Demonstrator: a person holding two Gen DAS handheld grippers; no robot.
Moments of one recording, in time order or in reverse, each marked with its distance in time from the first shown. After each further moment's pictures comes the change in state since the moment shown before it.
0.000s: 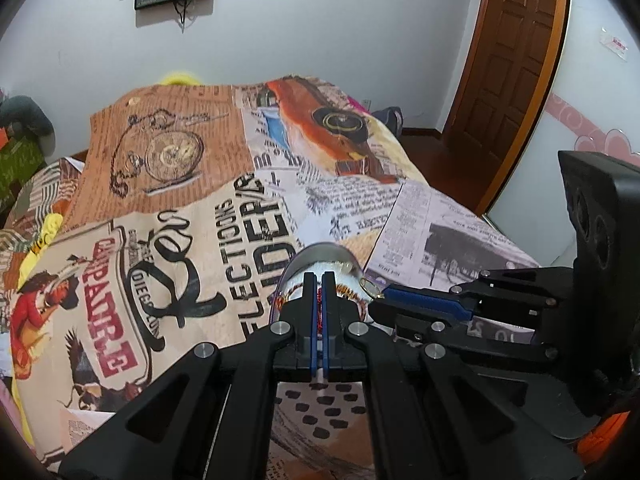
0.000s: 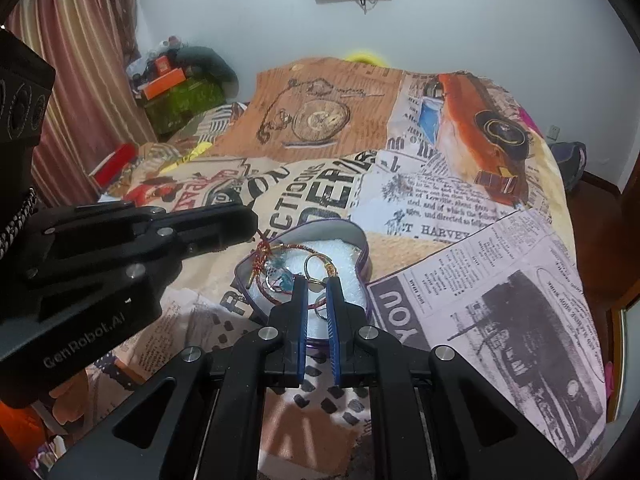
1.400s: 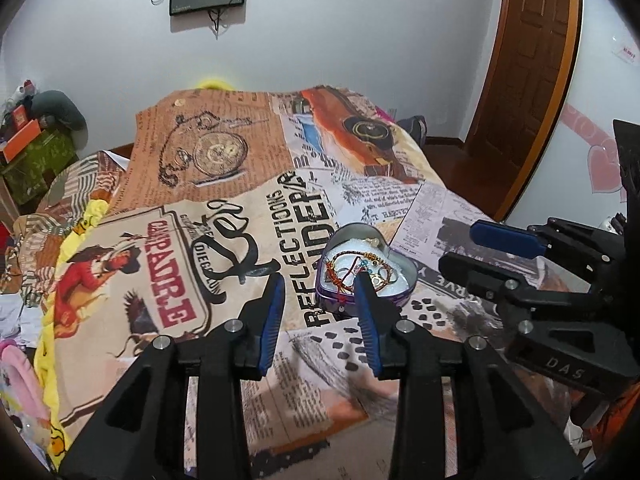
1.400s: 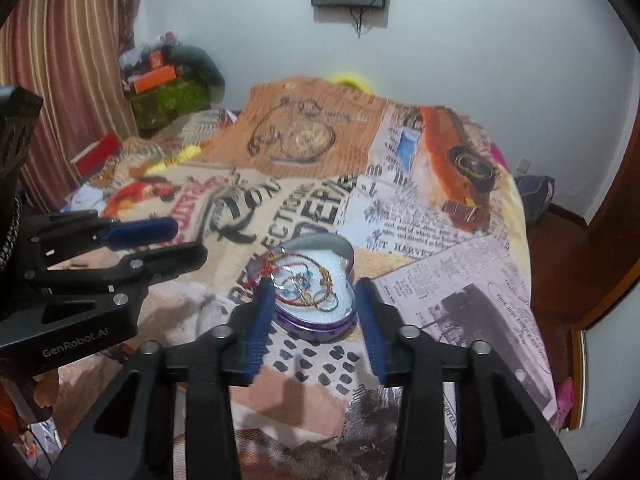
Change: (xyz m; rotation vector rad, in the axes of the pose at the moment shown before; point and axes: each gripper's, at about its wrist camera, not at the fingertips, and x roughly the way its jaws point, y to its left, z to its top) left arm -0.077 0.009 -0.024 -0.035 -0.042 0.099; right arm -0.055 0.032 0.003 -0.078 -0.081 -0.144
